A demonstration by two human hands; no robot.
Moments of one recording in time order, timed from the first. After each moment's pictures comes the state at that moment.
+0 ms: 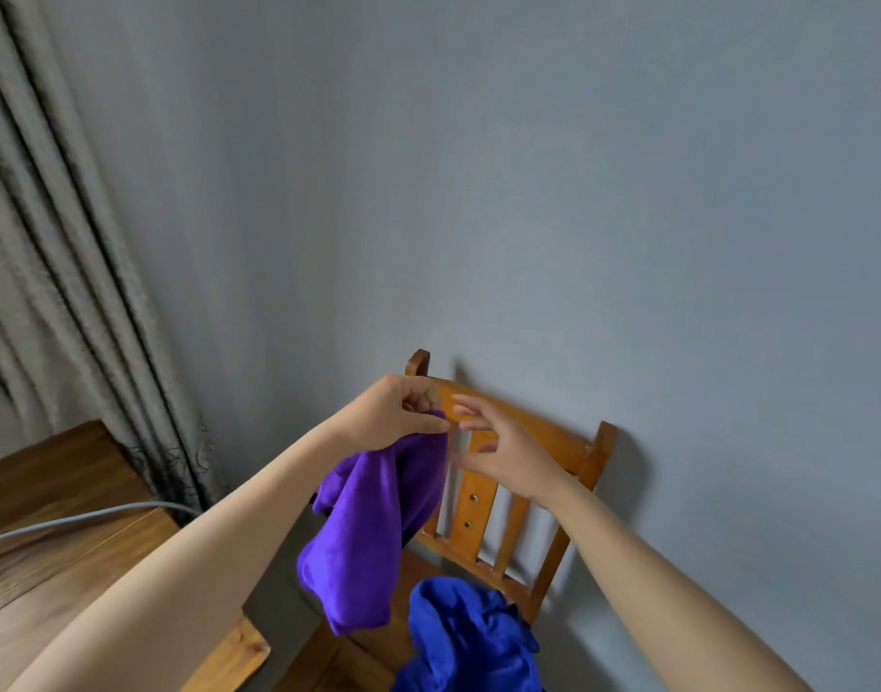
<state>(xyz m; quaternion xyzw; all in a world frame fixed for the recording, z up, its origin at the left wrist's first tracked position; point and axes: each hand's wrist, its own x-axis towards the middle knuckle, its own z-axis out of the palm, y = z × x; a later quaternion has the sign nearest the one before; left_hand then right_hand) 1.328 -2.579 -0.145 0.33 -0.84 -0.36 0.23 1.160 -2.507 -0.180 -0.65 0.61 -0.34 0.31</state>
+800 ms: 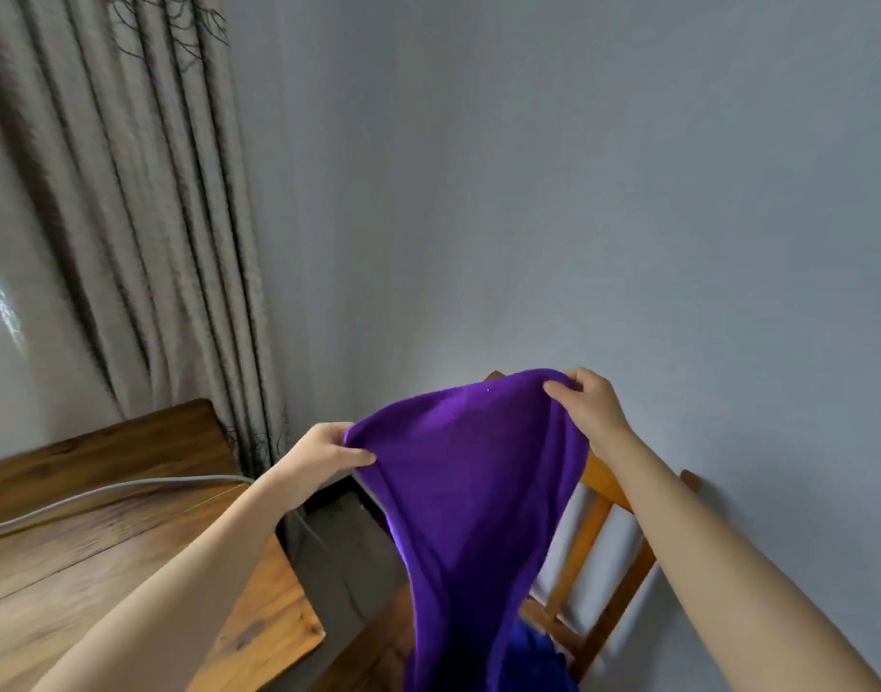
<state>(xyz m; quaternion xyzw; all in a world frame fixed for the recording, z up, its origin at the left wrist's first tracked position) 1.456 -2.584 -0.213 0.50 -0.61 -0.51 0.35 1.148 -2.574 -0.153 -0.51 0.64 -0.49 0.28</state>
